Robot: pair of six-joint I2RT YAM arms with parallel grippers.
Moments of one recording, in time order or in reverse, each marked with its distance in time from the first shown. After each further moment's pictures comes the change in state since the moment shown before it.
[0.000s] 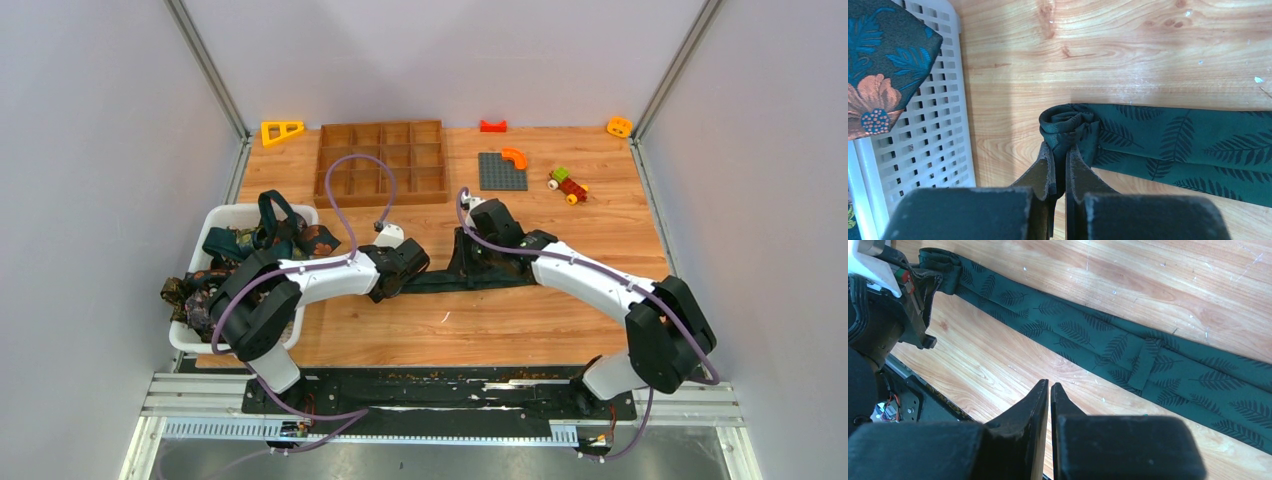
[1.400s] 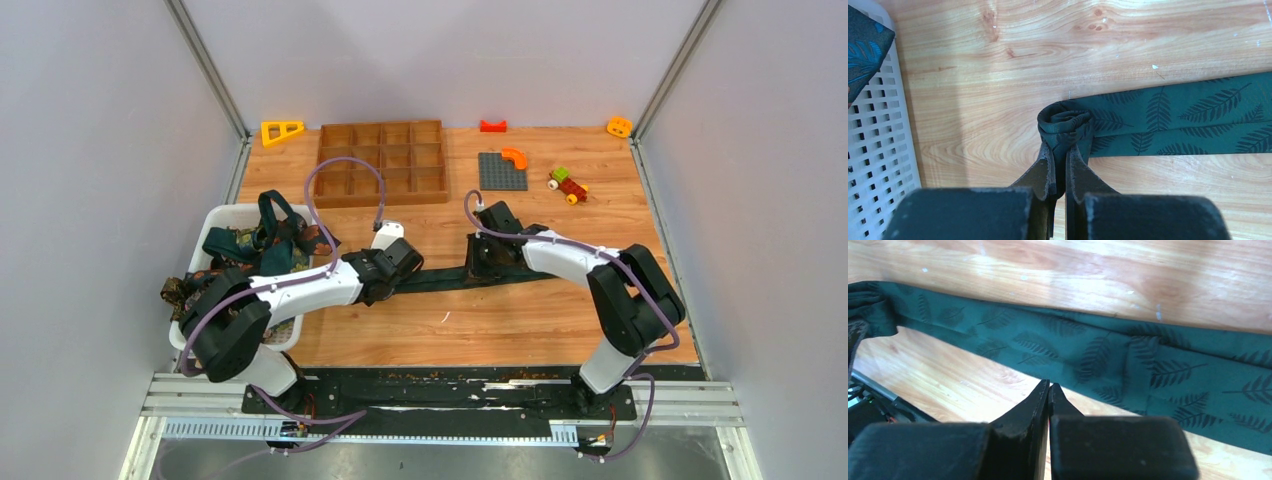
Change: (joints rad) left arm -0.020 -0.149 -0.076 0.140 0.159 -0.008; right arm -0.136 0.224 -0.014 -0.003 -0.095 0.090
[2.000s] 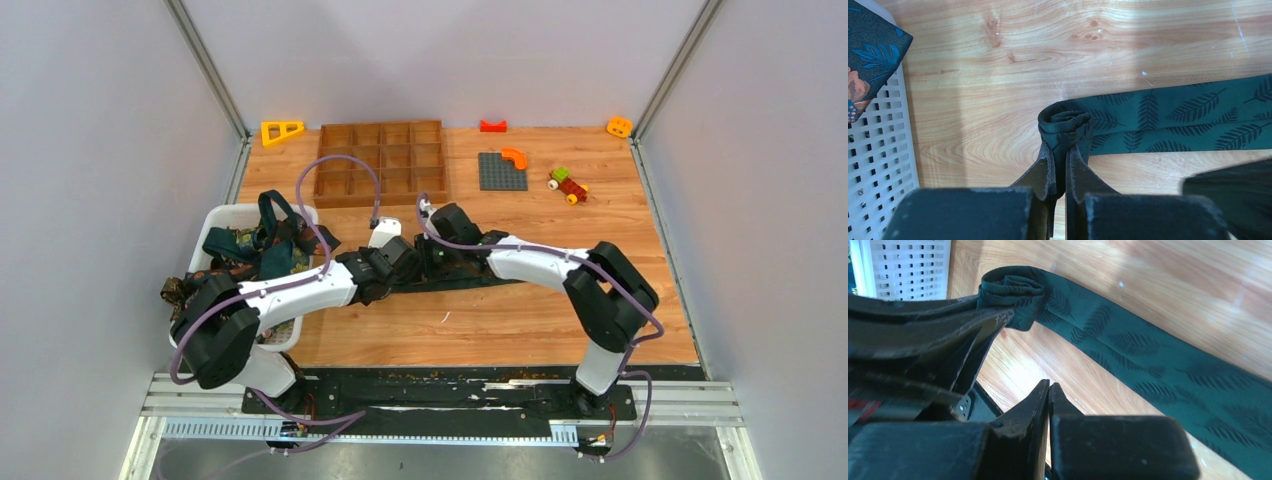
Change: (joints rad) left arm 0.000 -0.049 0.000 0.000 0.002 -0.014; right arm 0.229 0.043 0.117 0.206 -0.085 0.061
